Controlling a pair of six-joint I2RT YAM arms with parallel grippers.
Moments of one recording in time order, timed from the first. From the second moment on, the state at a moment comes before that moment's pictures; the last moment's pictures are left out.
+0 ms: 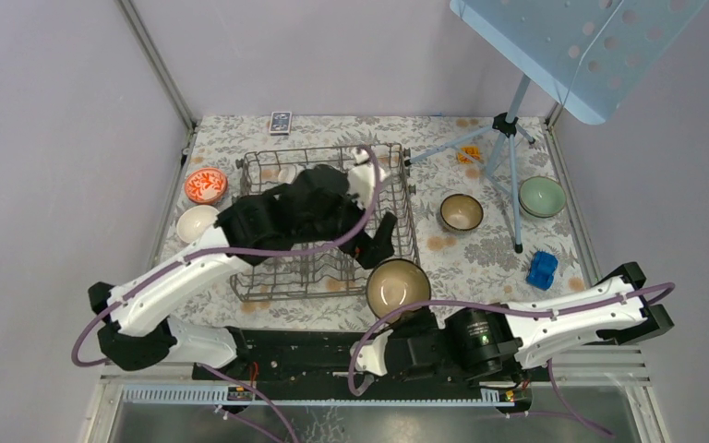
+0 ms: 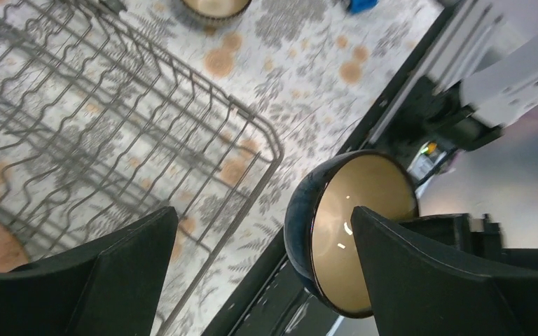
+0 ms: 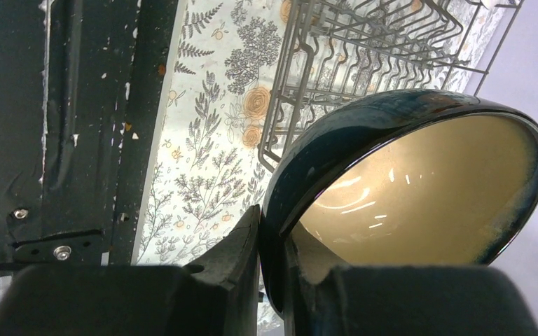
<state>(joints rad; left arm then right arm) -1.00 1.27 1.55 -0.82 0.09 -0.27 1.78 1.18 1.15 -1.10 0.56 -0.37</state>
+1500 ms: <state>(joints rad) -1.30 1.55 1.68 -1.19 -0.30 -0.18 1.83 1.23 1.11 -1.11 0.59 -0.44</state>
